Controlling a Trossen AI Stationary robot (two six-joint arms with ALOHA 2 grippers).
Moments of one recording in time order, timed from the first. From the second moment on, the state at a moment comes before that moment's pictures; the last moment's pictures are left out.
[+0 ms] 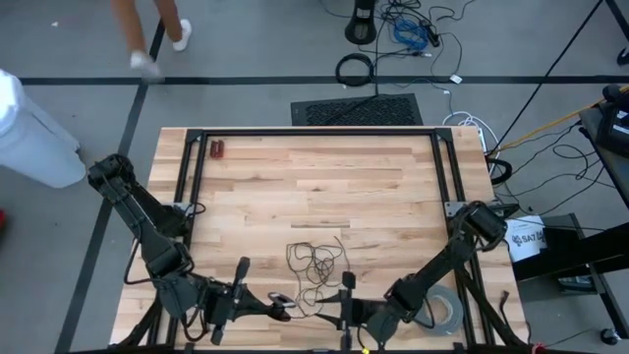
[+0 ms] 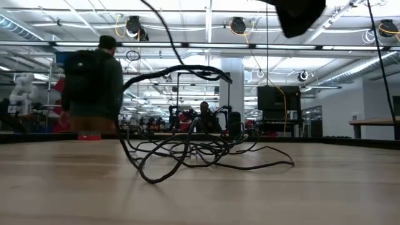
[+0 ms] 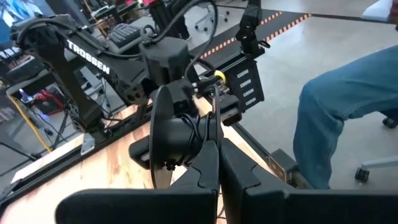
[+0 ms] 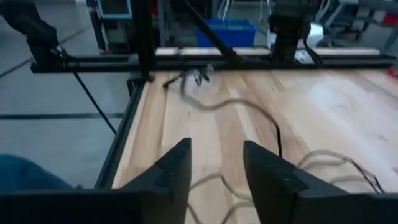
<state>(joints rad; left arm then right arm) -0.88 1.34 1.04 0.00 -0.55 0.23 0.74 2.00 1.12 0.57 0.78 0.27</state>
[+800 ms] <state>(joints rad) -0.88 1.34 1.04 0.02 -0.53 0.22 0.57 2.00 1.12 0.52 0.54 0.17</state>
